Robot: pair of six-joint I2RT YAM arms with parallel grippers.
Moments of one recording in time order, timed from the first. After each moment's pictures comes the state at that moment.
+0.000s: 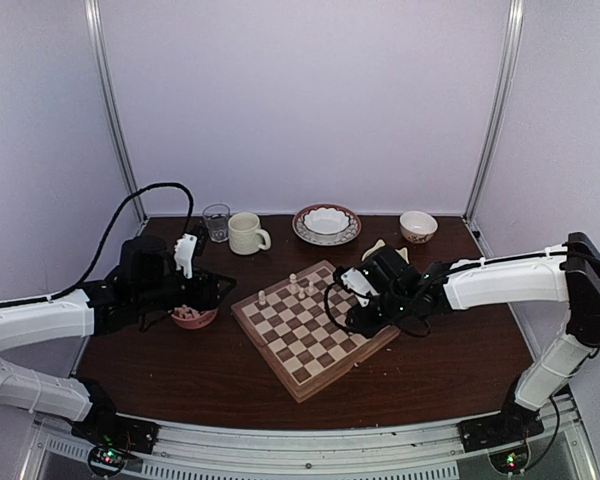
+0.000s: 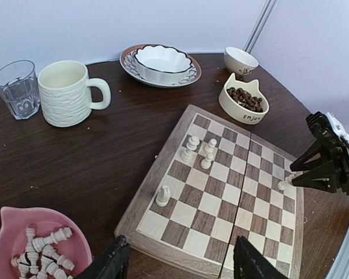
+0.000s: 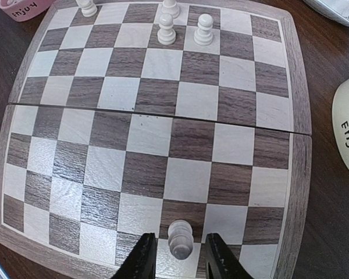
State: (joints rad) left arm -0.67 1.11 0.61 0.07 0.05 -0.27; right arm 0.86 1.60 0.96 -0.30 0.06 0.13
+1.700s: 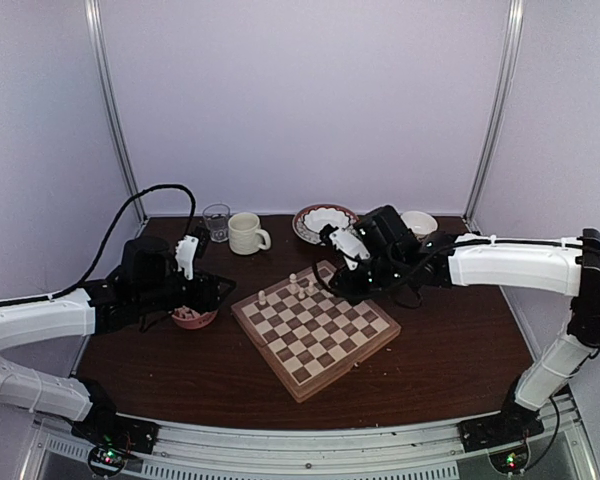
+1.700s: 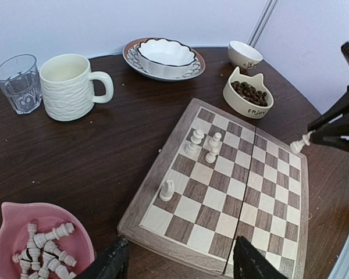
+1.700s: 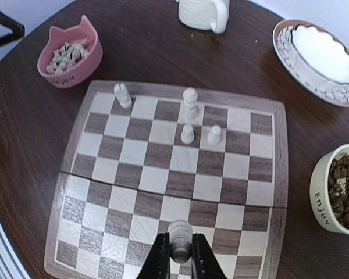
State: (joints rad) left arm -0.67 1.12 0.62 0.05 0.04 -0.27; right arm 0.86 1.59 1.15 -0.33 0.03 0.10
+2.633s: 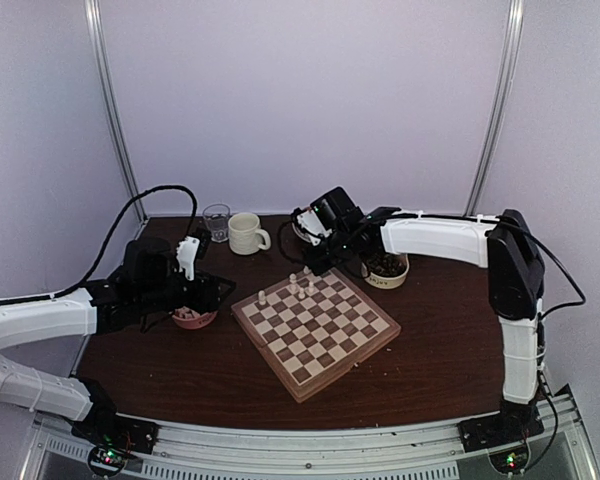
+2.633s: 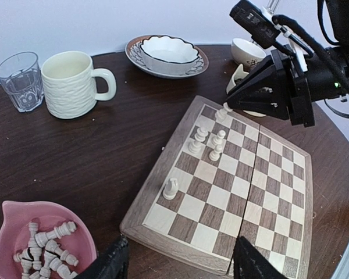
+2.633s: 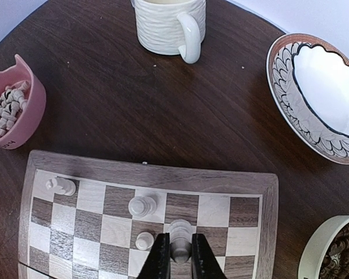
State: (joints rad) left arm -0.67 1.13 0.62 0.05 0.03 -0.26; right arm 0.78 2.06 1.68 -0.43 0.05 0.07
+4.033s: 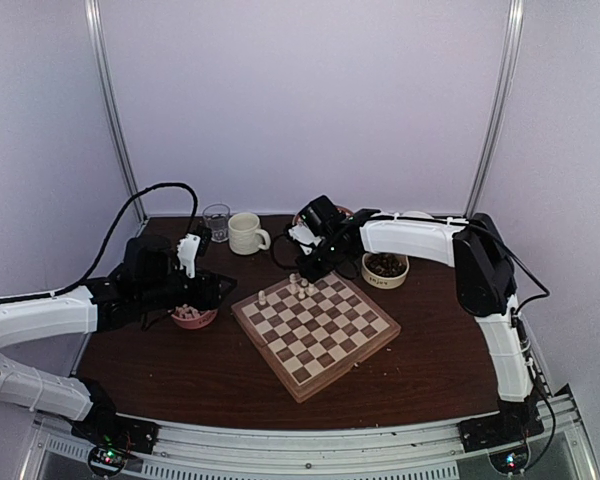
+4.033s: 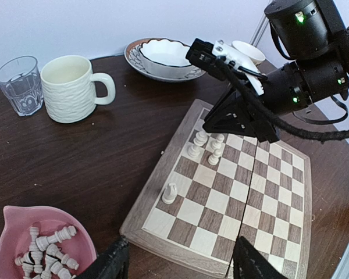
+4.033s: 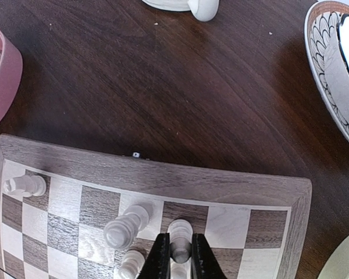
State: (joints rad) left arm -0.67 1.14 0.63 0.05 0.03 -0.26; right arm 0.76 2.26 1.89 -0.58 -0.01 0.03
